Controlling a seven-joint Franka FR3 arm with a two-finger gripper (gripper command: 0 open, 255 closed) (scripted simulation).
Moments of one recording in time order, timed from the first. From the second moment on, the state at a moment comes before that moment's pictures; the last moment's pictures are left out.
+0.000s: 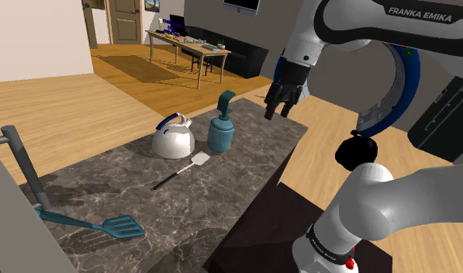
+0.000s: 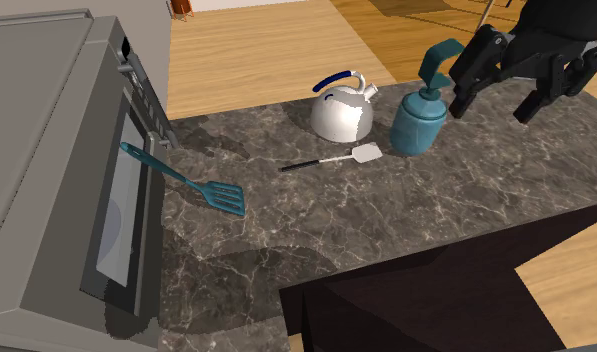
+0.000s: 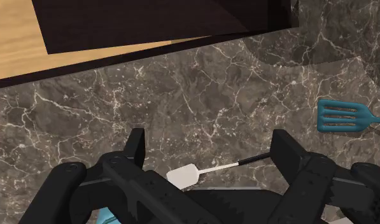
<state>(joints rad) -0.01 -0.76 -0.06 -2.40 0.07 1.60 0.07</state>
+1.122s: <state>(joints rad) 0.02 -0.76 0.23 -2.66 0.51 1.88 0.68</state>
